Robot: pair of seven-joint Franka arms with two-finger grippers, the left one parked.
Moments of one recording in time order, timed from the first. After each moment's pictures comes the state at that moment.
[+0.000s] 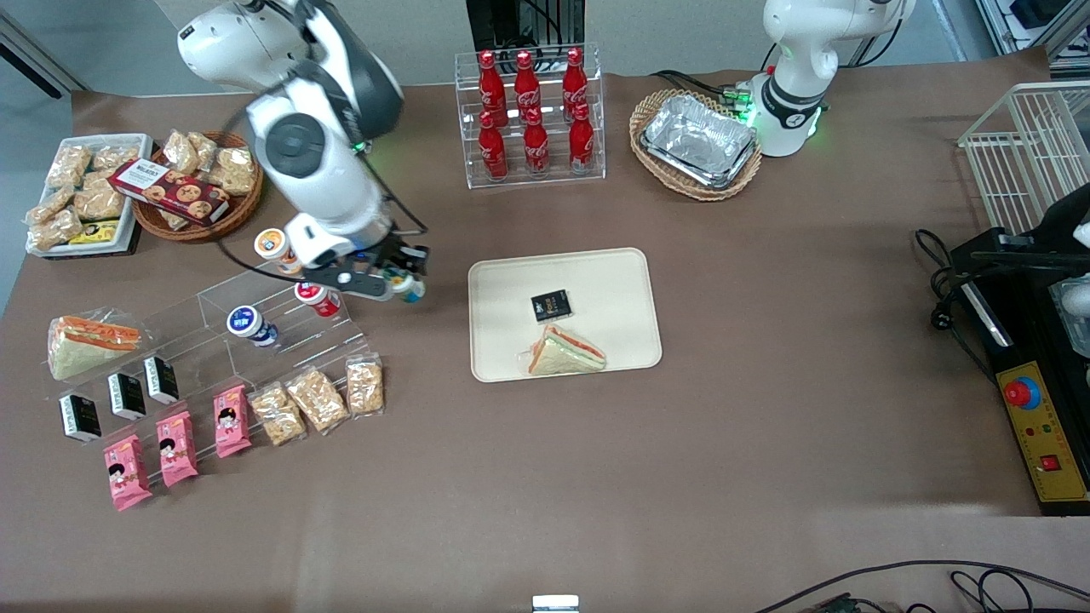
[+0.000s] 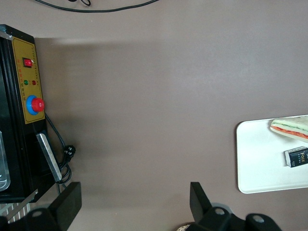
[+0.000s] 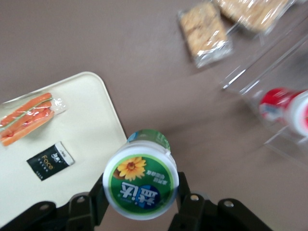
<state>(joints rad) 0.62 0.02 -0.08 -2.09 0.06 2.09 0.81</state>
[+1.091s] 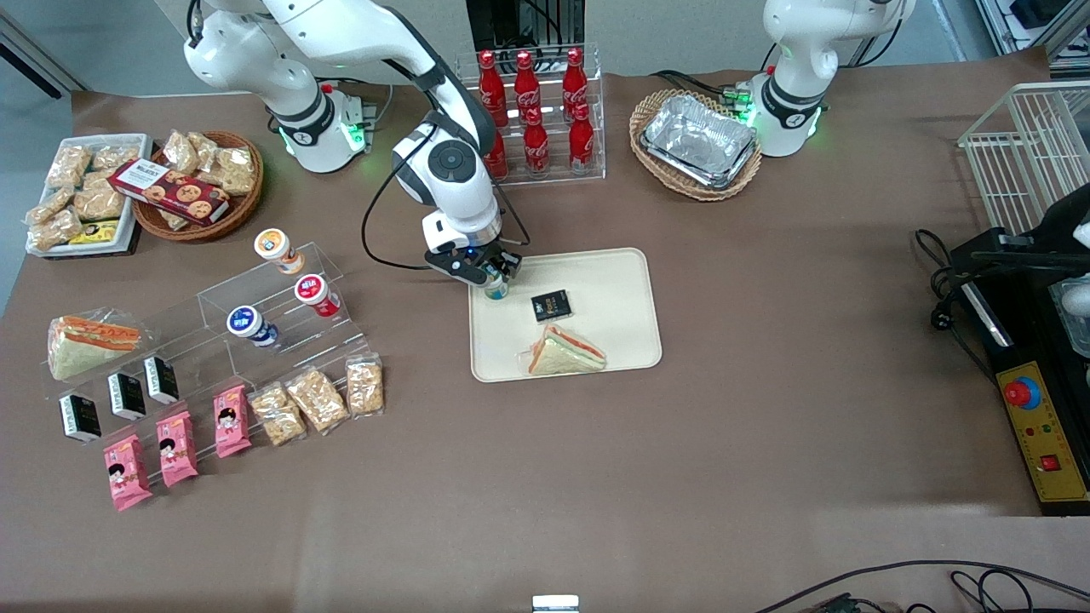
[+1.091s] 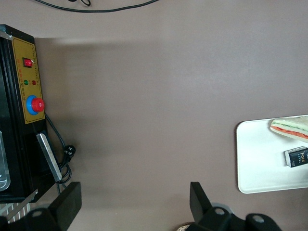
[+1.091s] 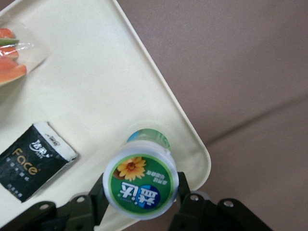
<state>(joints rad) 0.90 0.31 -0.08 -2.24 0.06 2.62 1.27</state>
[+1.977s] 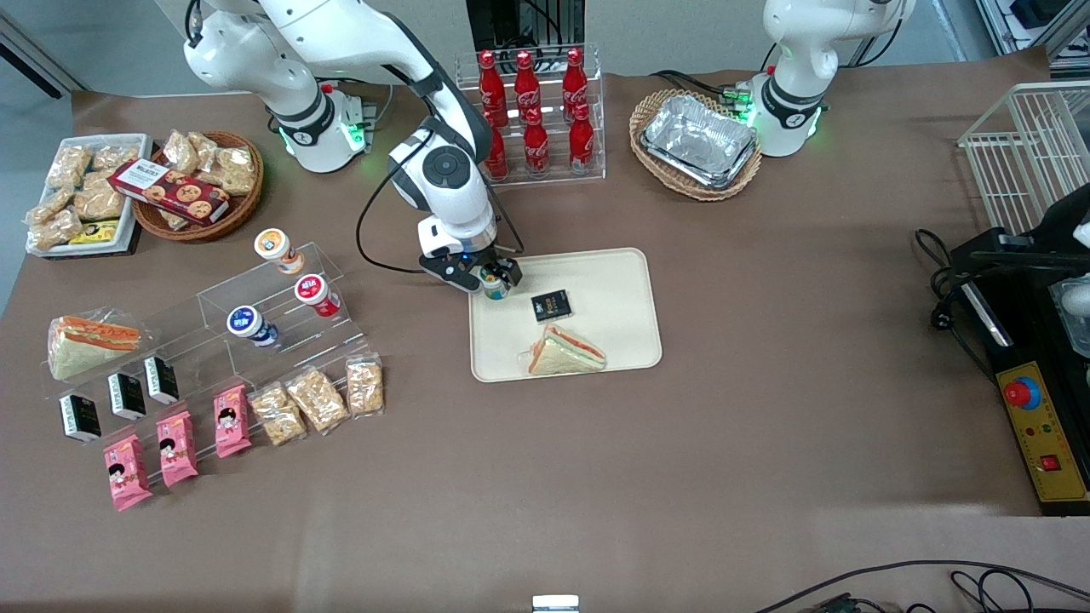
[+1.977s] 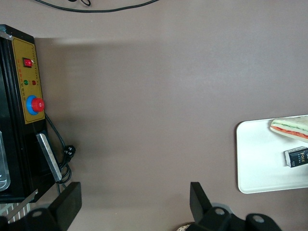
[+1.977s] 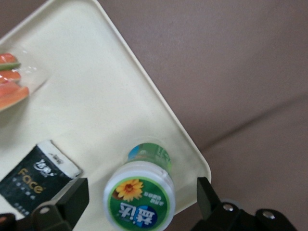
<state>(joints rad) 0.89 0.31 -0.10 -2.24 0.06 2.62 1.30</state>
